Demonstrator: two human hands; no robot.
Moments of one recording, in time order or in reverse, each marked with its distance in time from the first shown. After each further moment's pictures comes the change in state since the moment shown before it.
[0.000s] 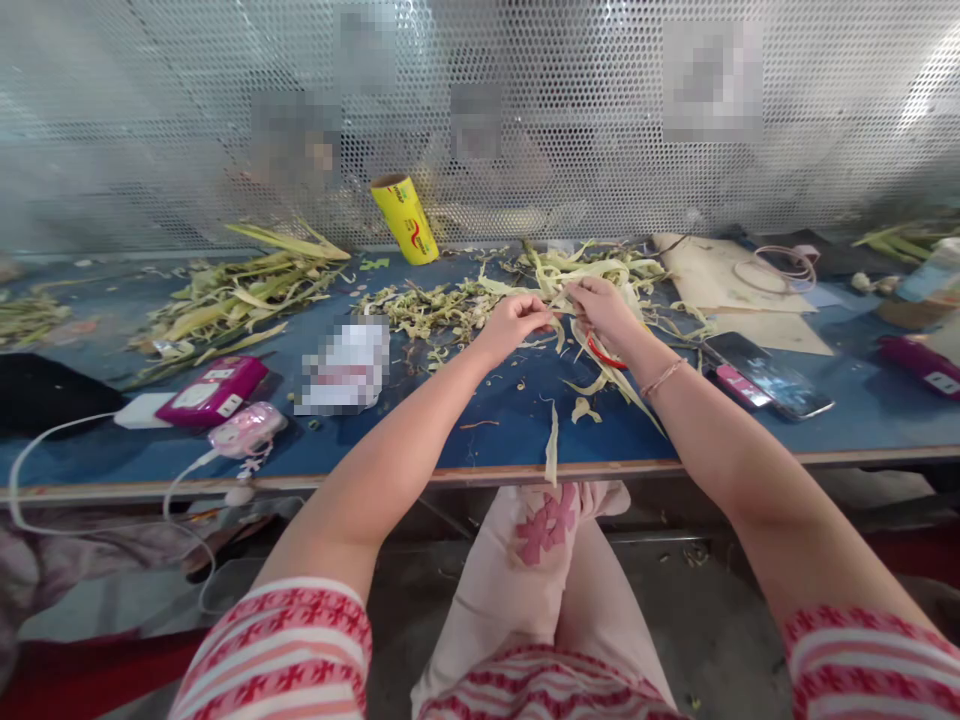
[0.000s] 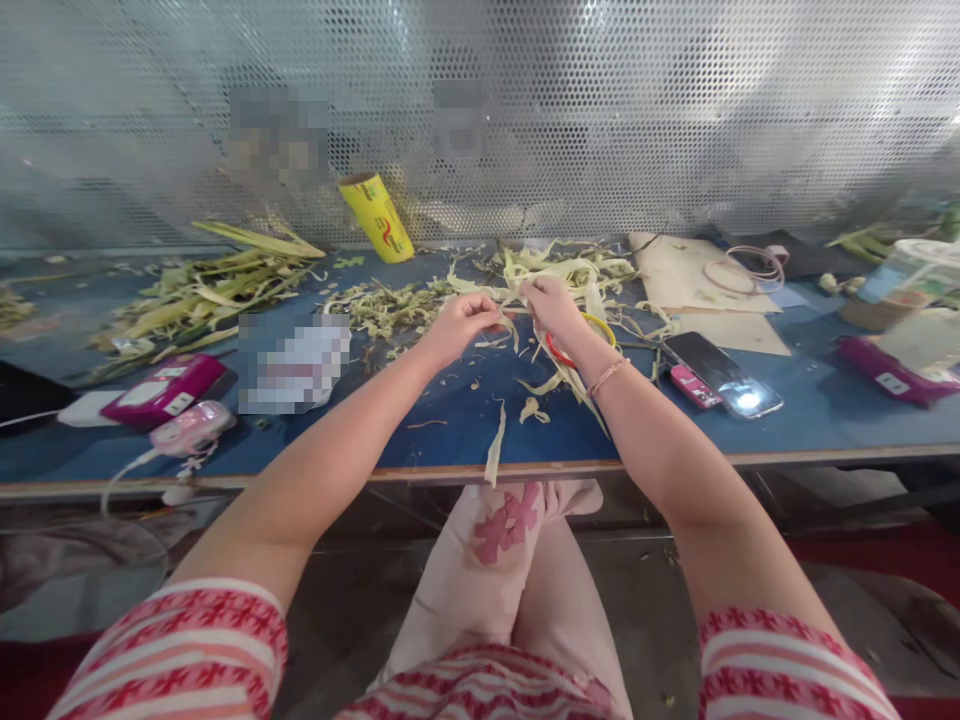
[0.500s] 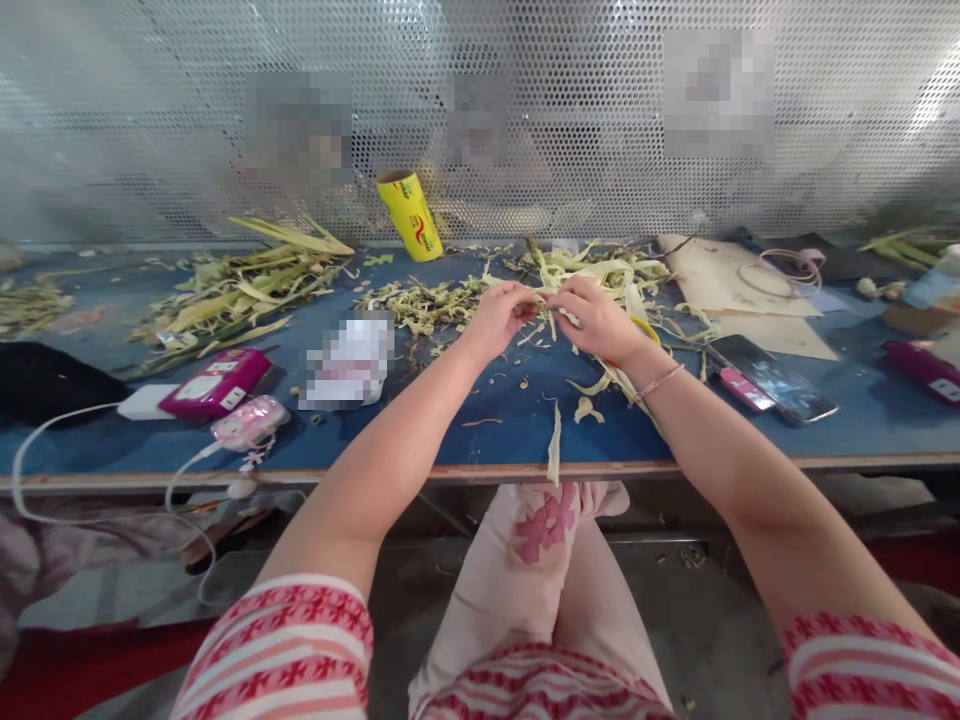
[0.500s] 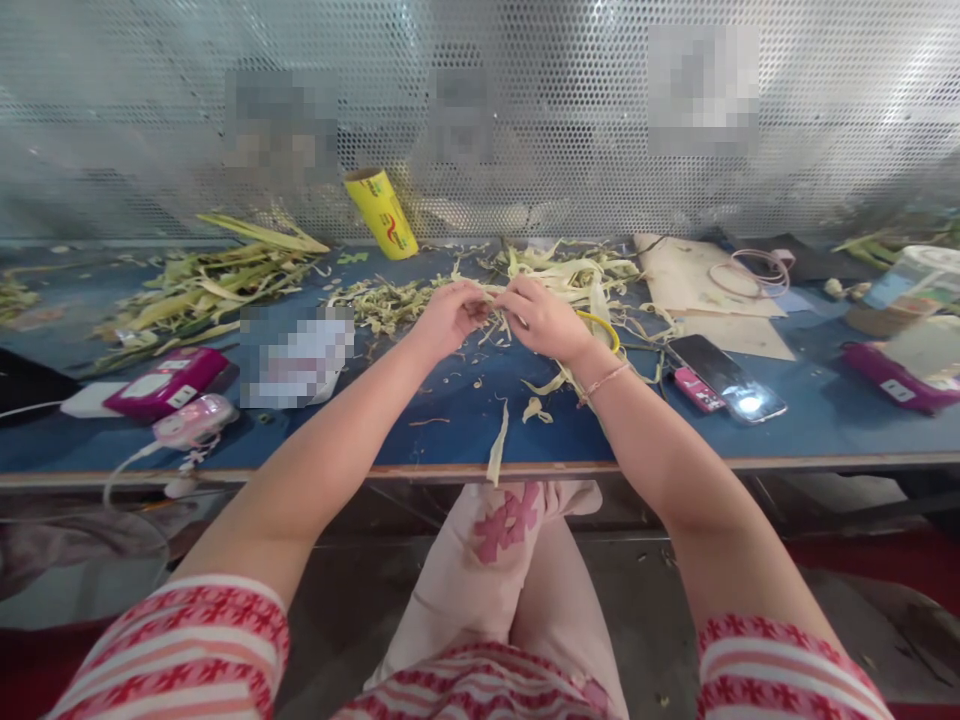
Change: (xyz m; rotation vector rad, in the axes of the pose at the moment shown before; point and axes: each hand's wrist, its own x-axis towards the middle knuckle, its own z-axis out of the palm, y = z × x) left_hand -0.001 0.018 -0.003 -0.433 0.226 -0.144; right_hand -0.004 0.015 -0.009 -0.715 -0.168 -1.097
